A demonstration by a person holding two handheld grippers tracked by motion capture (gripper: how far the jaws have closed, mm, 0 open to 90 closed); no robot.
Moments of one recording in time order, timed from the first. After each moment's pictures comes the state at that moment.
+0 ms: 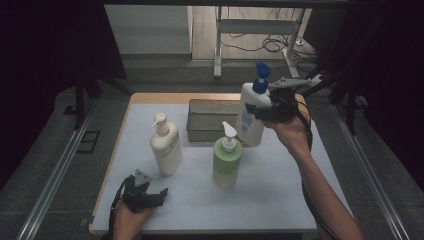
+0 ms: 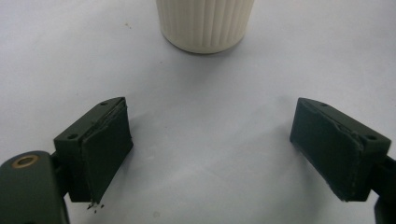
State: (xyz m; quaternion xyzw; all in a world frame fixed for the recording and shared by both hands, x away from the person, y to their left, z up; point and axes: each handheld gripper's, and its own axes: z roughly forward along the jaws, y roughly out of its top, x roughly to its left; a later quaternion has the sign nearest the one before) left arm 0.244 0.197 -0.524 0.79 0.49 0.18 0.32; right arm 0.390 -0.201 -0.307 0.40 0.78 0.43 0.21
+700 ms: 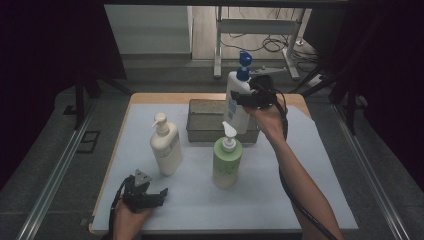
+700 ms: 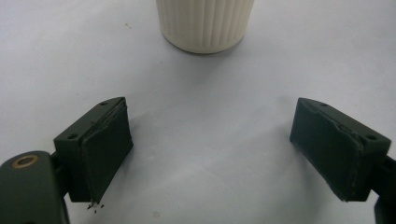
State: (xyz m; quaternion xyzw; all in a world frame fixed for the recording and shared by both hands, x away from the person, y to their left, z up) left arm 0.244 0.197 -0.524 0.79 0.49 0.18 0.32; right arm 0.437 -0.157 -0.314 0.42 0.76 0.44 0.23
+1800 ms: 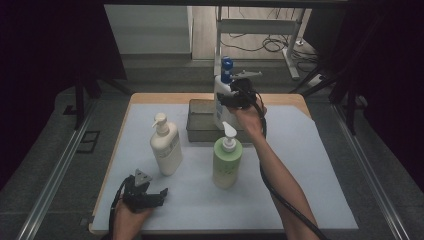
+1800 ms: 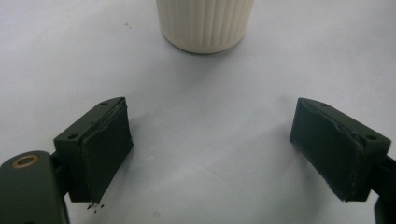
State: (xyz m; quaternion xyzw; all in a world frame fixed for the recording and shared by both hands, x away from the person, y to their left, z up) left arm 0.244 0.197 -0.524 0.79 0.49 0.18 0.32; right arm 0.475 -0.118 -0.360 0.42 0.76 0.43 0.23
